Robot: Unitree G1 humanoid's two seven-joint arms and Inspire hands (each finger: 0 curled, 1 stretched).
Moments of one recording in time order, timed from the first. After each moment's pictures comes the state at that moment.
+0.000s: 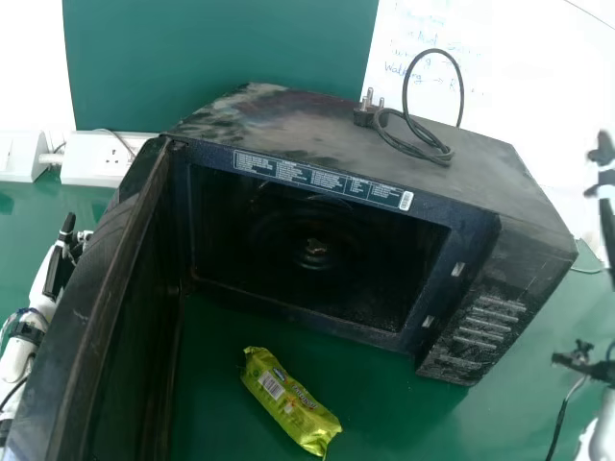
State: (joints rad) left arm -0.53 0.39 0.35 0.79 -0.33 -0.41 -0.41; right arm -0.25 -0.53 -0.55 -0.89 -0.57 0.44 0.23
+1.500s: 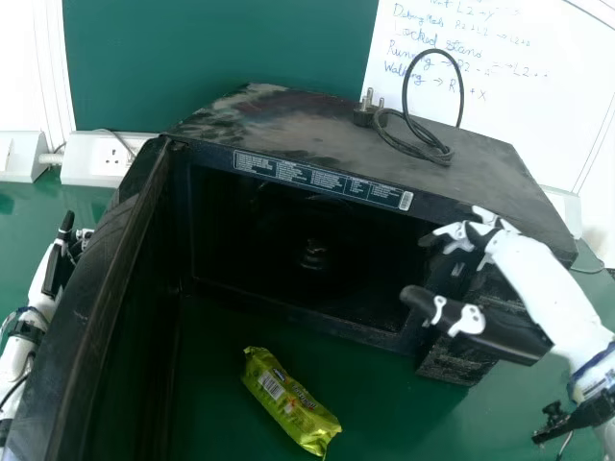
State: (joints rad) left arm -0.53 0.39 0.35 0.77 -0.32 -0.41 -0.40; right arm -0.03 -0.89 -0.63 -0.88 -0.18 0.23 0.68
